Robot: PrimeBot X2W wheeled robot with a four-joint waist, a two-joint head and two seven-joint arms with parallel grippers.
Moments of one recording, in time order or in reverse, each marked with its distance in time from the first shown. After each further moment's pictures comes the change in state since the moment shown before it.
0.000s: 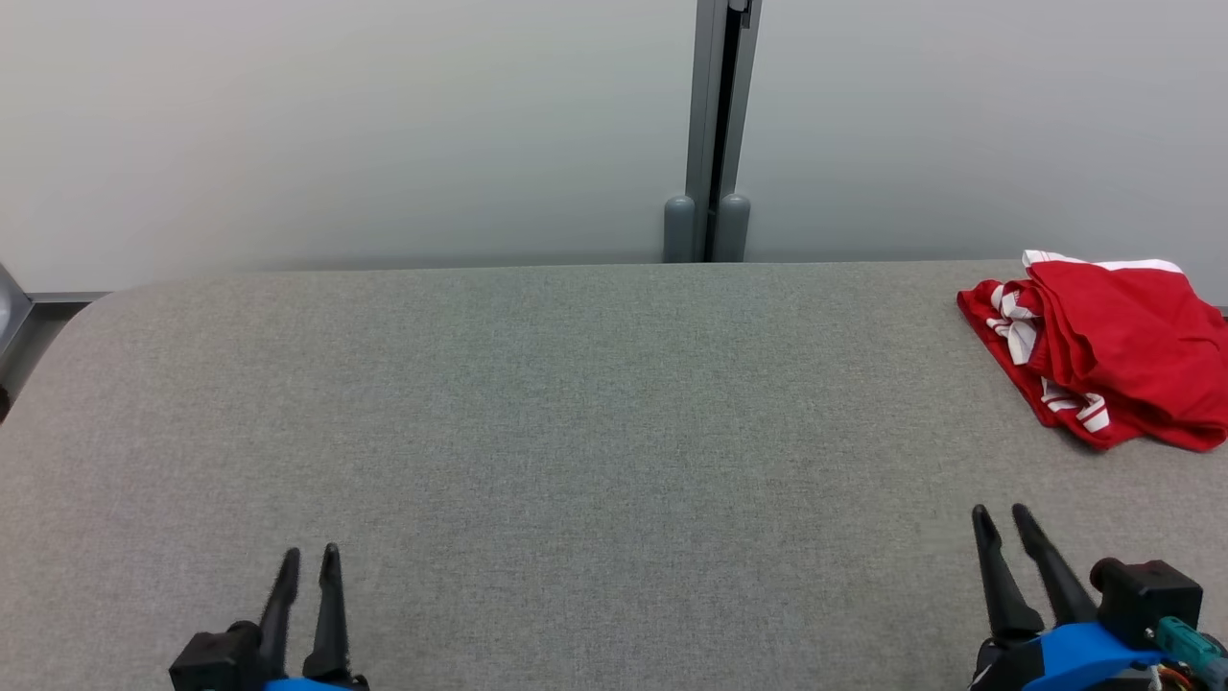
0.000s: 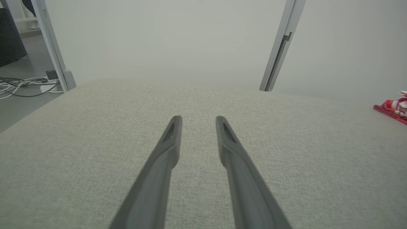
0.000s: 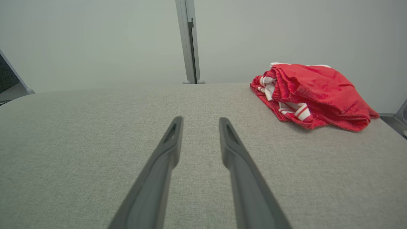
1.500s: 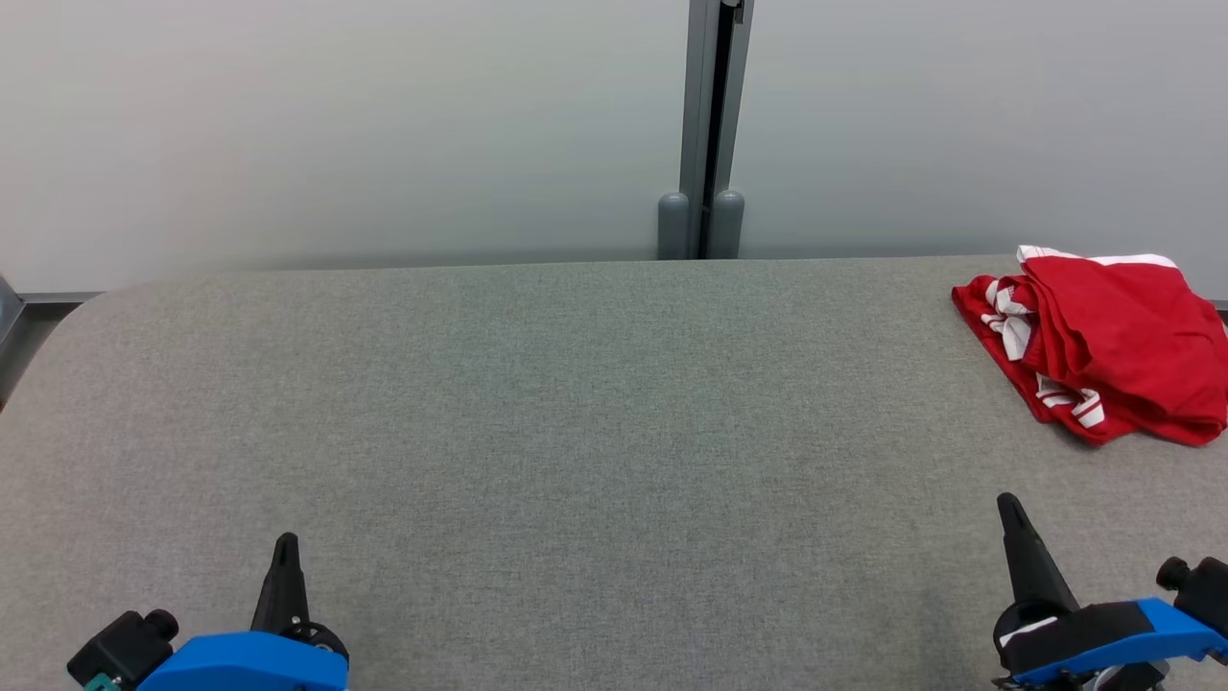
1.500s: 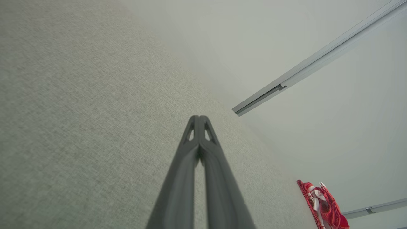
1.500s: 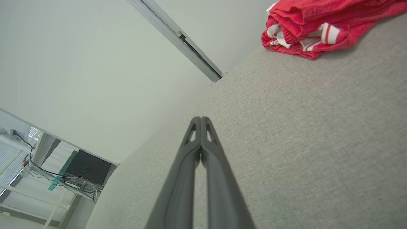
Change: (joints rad) left arm -0.036 -0.069 0.113 0.004 -0.587 -0.065 0.171; right arm -0.047 0.008 -0.012 0.074 0.673 0.000 0.087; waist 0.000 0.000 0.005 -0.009
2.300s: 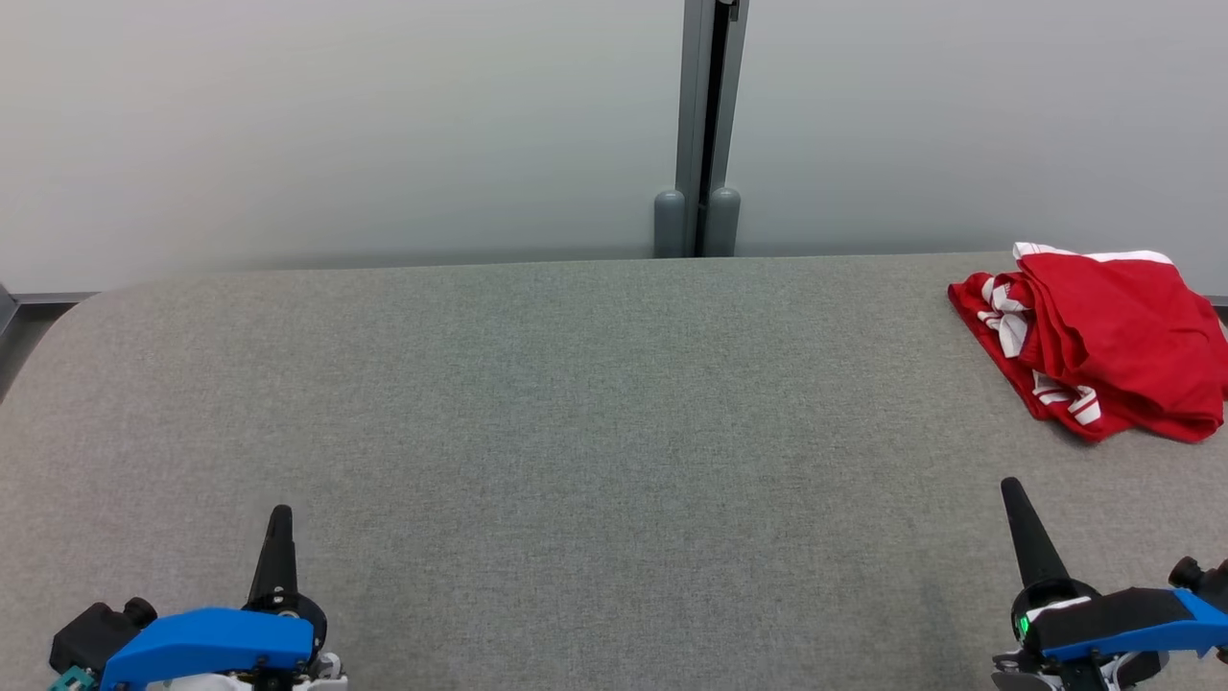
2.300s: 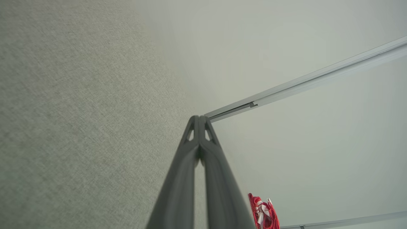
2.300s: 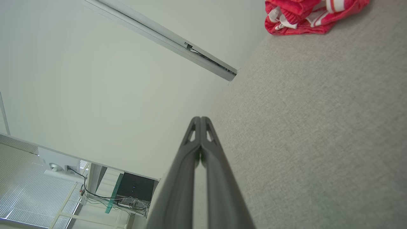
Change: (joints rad) left arm -0.038 -0.021 0.055 -0.021 -0.250 -0.029 0.070; right arm -0.030 -0.001 -0.005 0.010 0.290 0.000 0.035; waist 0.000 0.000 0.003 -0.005
